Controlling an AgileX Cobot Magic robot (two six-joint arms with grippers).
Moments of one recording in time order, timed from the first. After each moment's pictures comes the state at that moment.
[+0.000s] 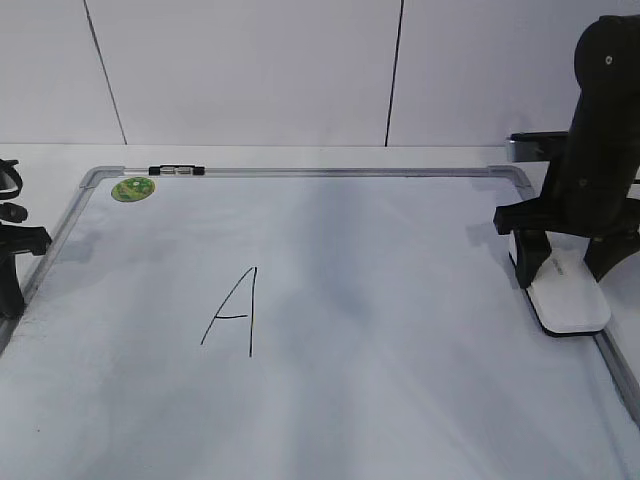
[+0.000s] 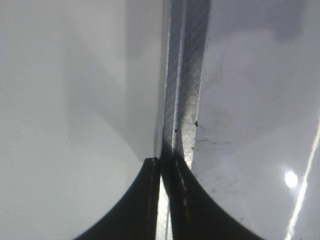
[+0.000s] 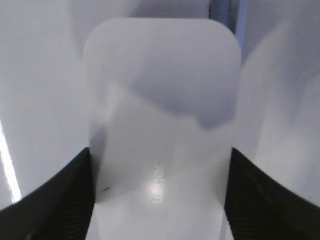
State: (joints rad) left arm 0.03 1.93 -1.20 -0.19 0.95 0.05; right arm 0.16 1.95 -1.42 -0.04 1.14 0.16
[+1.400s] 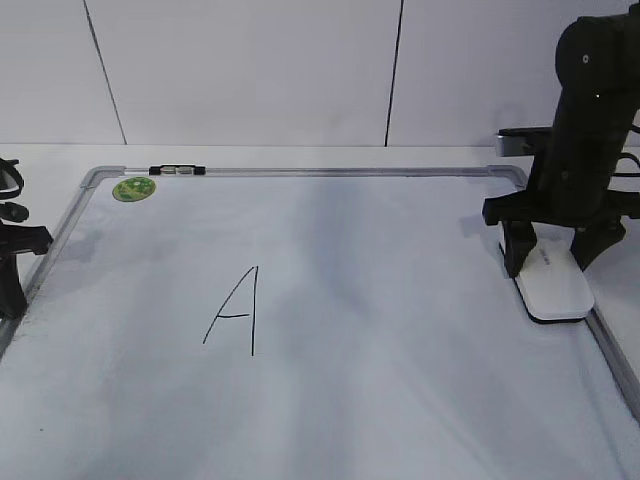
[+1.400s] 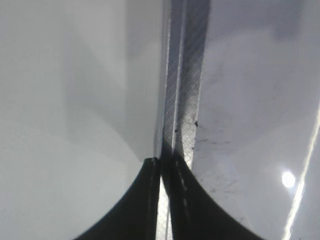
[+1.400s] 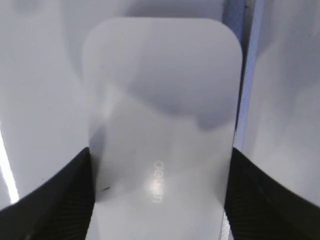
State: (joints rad) left arm 0.03 1.93 -1.20 -0.20 0.94 0.05; right arm 0.16 2.03 -1.53 -0.05 1.16 0.16
